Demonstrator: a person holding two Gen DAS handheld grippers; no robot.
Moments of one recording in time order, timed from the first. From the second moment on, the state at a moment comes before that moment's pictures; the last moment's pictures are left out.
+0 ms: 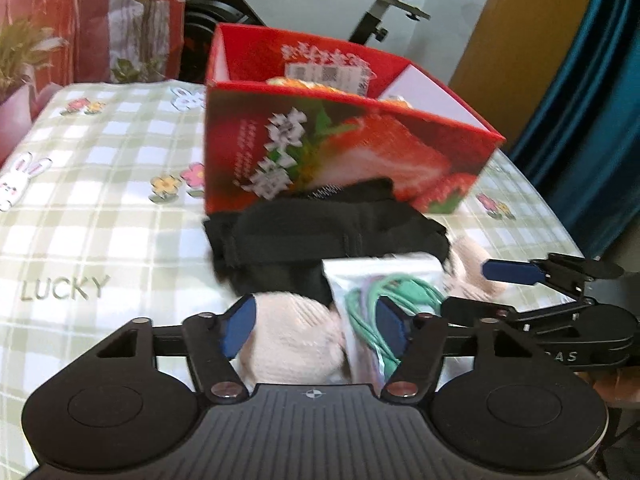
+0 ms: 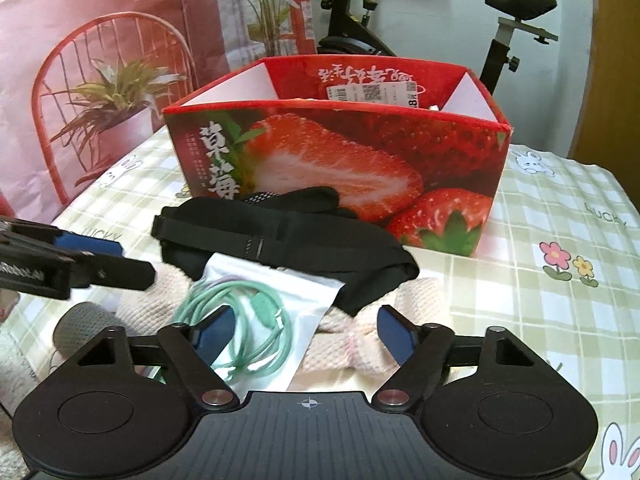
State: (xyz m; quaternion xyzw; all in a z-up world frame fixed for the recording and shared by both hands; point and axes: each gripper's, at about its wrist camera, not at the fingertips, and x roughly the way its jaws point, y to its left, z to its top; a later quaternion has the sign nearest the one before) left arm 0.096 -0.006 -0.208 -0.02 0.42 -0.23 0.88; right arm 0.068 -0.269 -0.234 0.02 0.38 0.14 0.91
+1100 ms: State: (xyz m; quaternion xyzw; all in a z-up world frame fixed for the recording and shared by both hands) left arm 0.102 -0.023 -0.255 -0.08 0.49 -0.31 0.81; right arm 0.066 -0.275 -0.257 0.09 0.43 0.20 0.88
